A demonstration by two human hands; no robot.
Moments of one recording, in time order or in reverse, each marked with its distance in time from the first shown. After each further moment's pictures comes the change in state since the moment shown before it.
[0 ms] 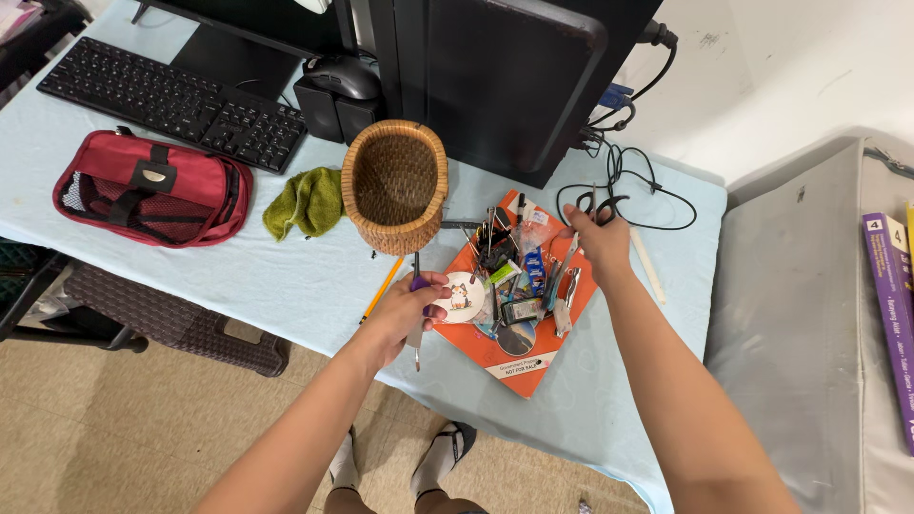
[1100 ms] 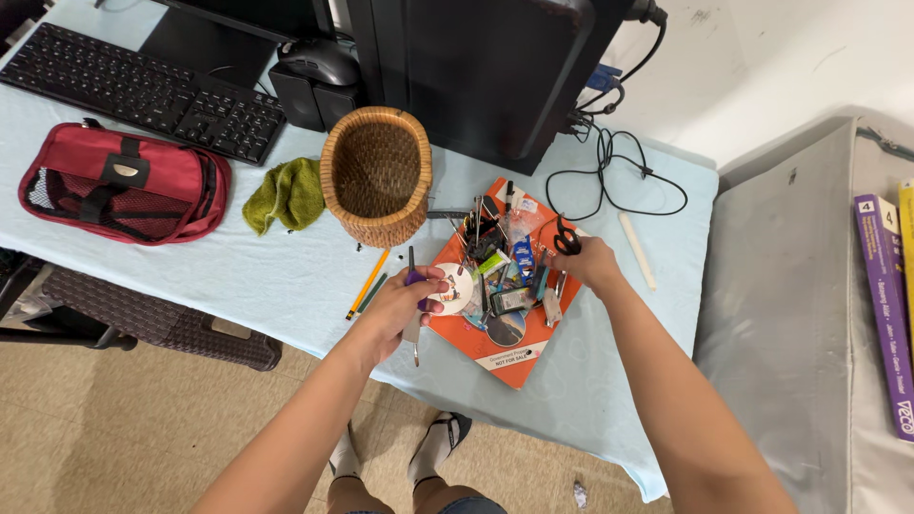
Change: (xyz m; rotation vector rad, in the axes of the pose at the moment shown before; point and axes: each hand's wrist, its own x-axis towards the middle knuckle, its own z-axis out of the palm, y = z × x) left_hand 0.001 0.000 0.014 -0.024 0.004 -0.034; right_hand 0.011 0.073 -0.025 -0.498 -0.197 0.070
